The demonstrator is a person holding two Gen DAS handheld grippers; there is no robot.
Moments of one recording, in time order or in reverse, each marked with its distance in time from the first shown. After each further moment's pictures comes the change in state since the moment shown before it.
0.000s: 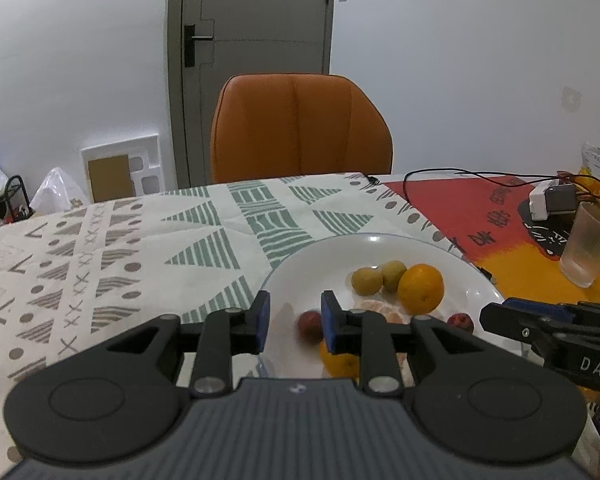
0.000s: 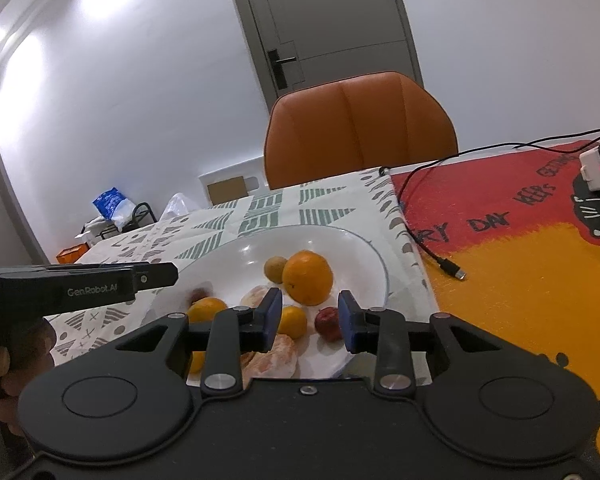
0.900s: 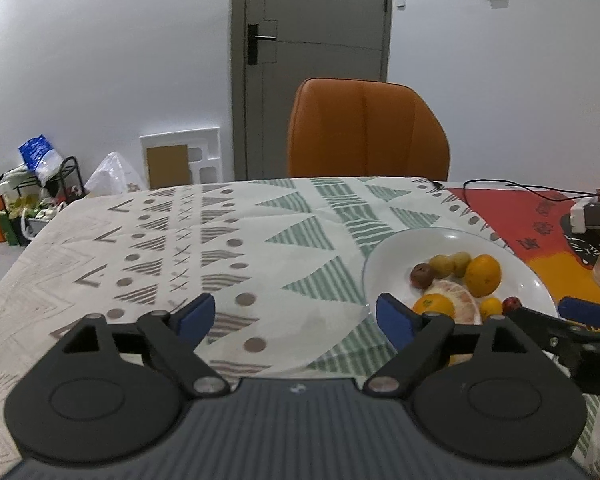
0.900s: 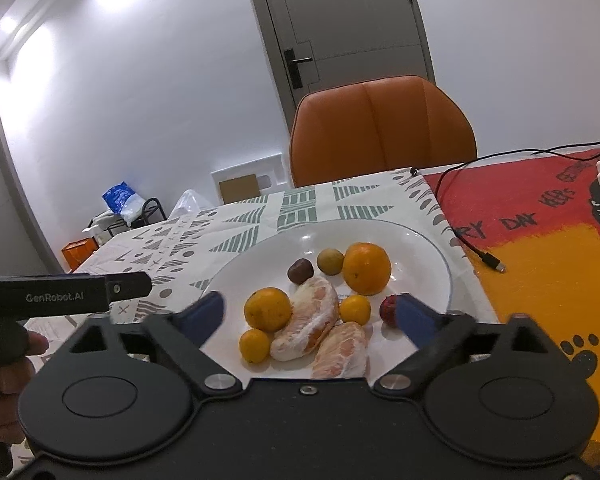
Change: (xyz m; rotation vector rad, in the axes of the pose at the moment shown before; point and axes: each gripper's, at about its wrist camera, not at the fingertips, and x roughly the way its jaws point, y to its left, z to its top) left arm -0.052 0.050 -0.014 -0.078 -0.001 0.143; right arm -0.007 0.047 -0.007 -0.024 -0.006 0.004
